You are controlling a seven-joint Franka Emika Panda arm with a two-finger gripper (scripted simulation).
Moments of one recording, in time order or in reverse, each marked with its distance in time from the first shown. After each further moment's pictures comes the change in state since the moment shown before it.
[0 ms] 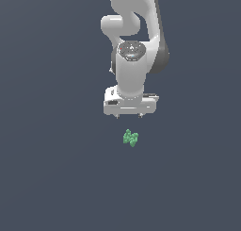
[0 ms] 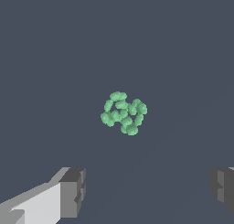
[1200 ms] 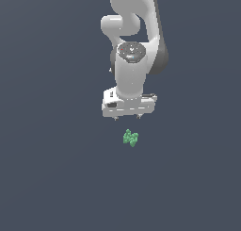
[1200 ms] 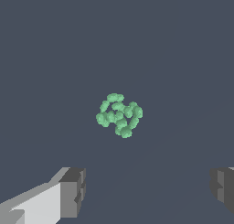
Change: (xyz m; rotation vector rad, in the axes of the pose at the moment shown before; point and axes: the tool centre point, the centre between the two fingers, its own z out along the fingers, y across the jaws) arm 0.005 0.007 0.000 -0.023 -0.006 -0.085
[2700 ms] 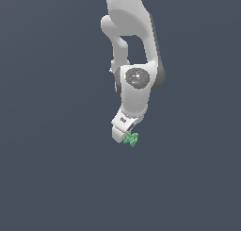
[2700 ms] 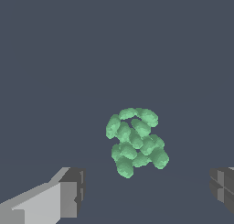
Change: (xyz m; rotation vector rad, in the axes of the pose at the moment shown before) arm 0.025 -0.011 0.061 -0.022 0.007 -0.787
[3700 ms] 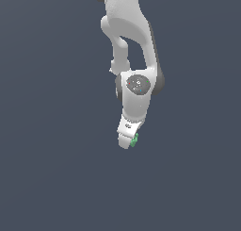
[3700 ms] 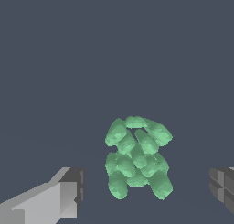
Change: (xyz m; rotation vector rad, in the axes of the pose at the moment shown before) arm 0.009 0.001 0.020 -0.004 0.011 -0.255
